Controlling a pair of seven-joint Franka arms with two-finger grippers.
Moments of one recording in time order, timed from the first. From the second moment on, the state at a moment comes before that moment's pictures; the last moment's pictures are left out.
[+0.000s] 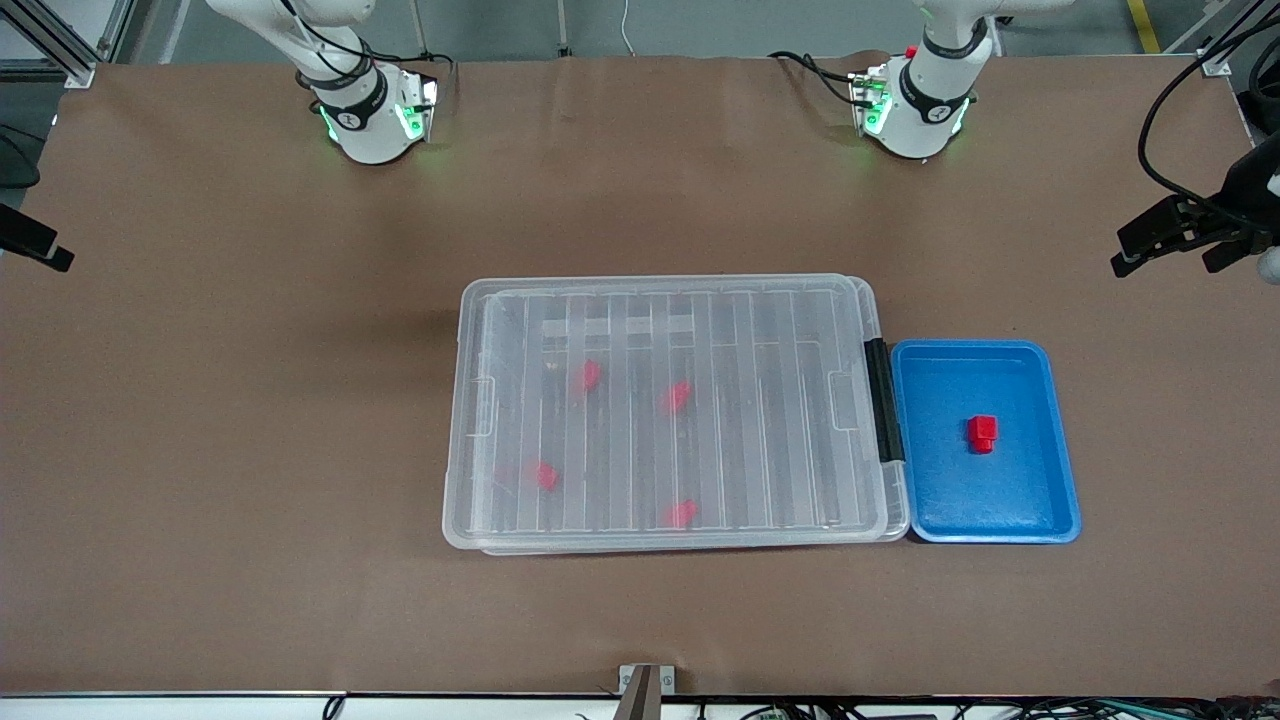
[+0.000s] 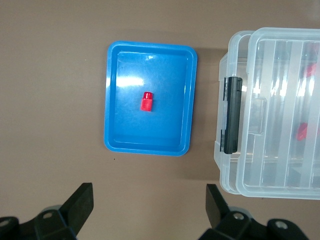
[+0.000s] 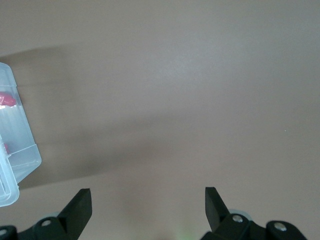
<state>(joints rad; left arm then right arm) -0.04 0.00 0.00 -1.53 -0.02 1.57 -0.08 -0.08 0.02 -0.09 -1.49 0.00 1.47 0.01</state>
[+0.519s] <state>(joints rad) -0.04 0.00 0.00 -1.52 -0.02 1.57 -0.08 -0.08 0.02 -0.09 -1.49 0.00 1.47 0.01</state>
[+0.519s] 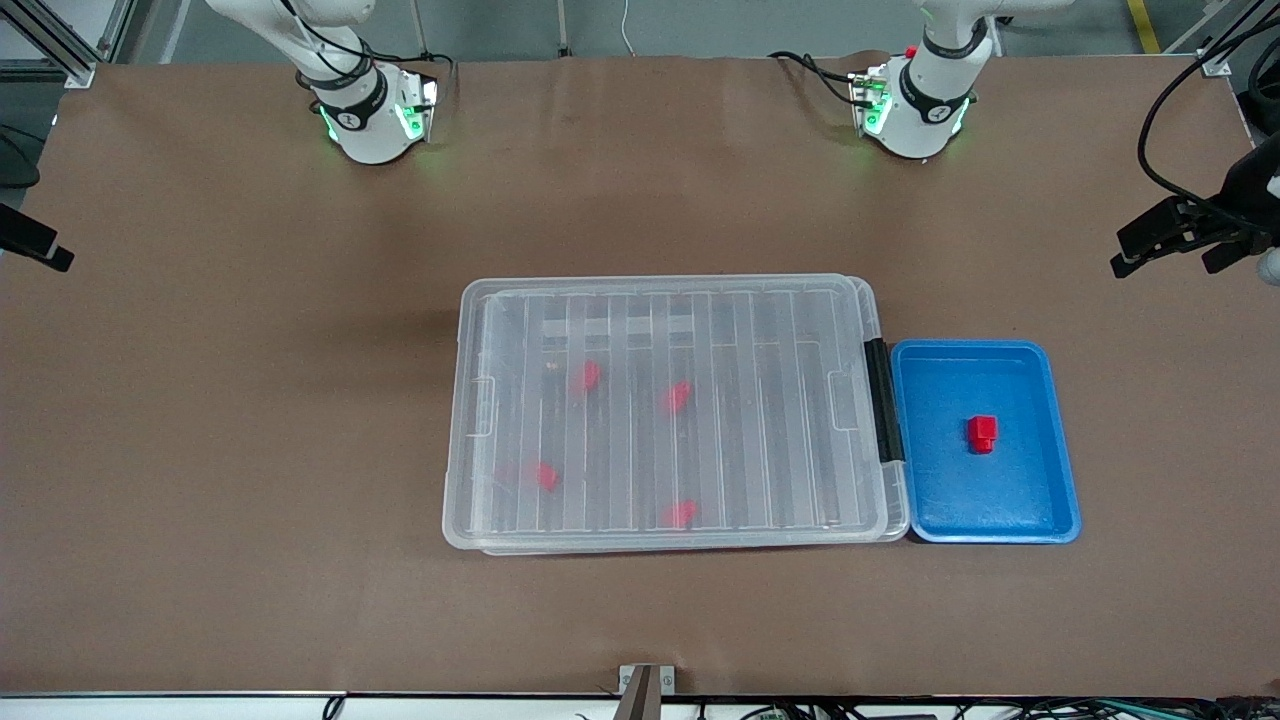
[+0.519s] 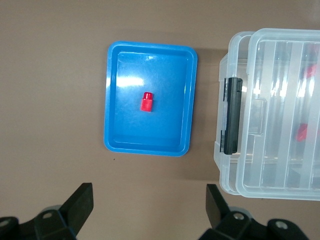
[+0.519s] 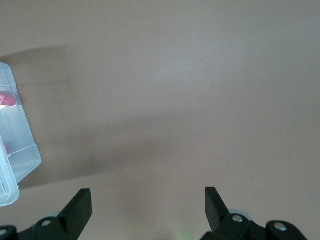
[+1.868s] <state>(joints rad) -0.02 0.27 0.01 -1.73 -0.02 1.98 0.09 0.22 0.52 0.20 -1.49 -0.10 2.00 0.37</state>
